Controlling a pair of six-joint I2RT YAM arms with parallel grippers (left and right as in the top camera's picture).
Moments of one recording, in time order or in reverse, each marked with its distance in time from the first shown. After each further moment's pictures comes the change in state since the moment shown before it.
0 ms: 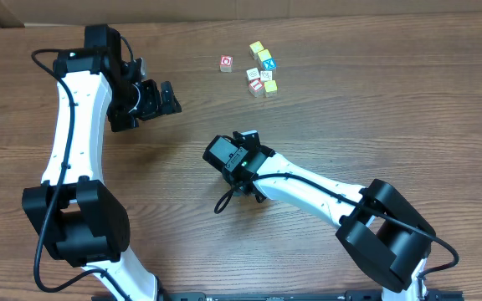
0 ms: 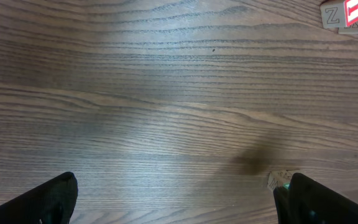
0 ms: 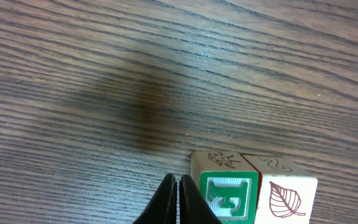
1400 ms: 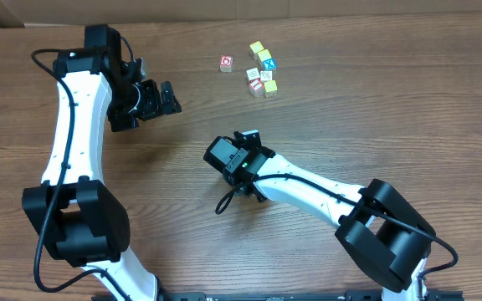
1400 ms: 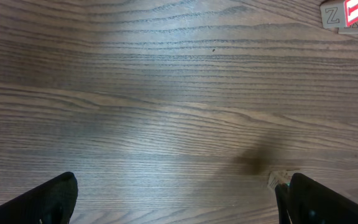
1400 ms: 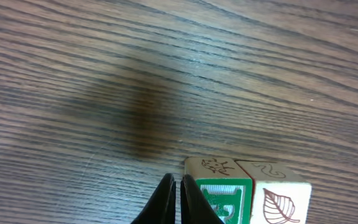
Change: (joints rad) left arm 0.000 0.000 0.000 0.000 0.000 0.000; right arm 0.000 0.000 -0.015 0.017 0.034 0.000
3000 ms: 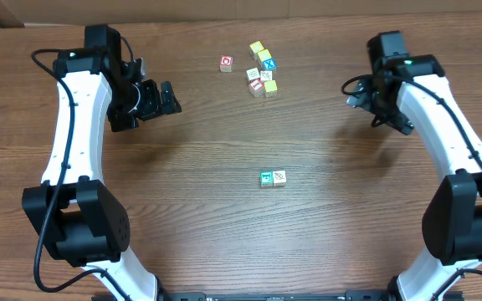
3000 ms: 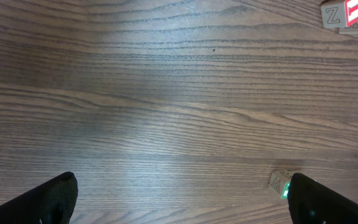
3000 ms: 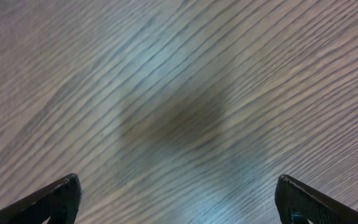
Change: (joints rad) left arm 0.000 0.000 0.000 0.000 0.000 0.000; right arm -0.803 -0.108 0.191 -0.252 -0.072 0.003
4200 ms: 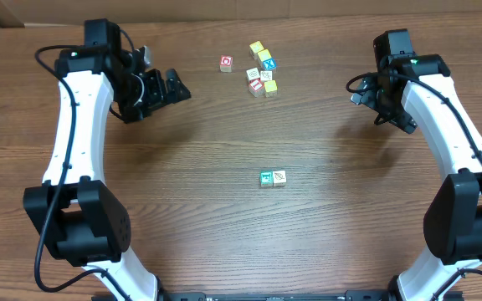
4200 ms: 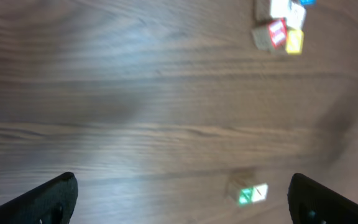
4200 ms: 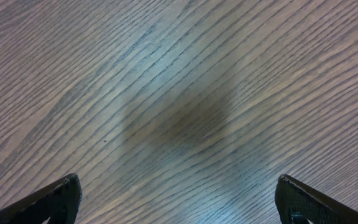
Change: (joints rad) left arm -0.018 0.000 0.001 0.089 0.157 -0.038; right arm -0.013 0.000 0.000 0.017 -0.010 0.001
